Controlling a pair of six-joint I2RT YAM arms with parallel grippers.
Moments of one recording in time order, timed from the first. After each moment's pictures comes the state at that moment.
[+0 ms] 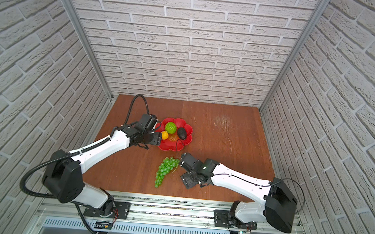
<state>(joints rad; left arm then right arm) -0.54 1.48 1.11 -0.62 -0.14 -0.36 1.00 1.35 0.89 -0.84 0.15 0.42</state>
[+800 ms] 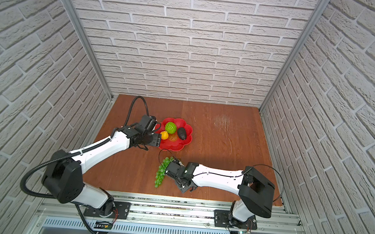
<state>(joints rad) -0.54 1.48 1.08 -0.62 -0.15 -0.36 1.11 1.56 0.96 -0.88 0.32 0.47</state>
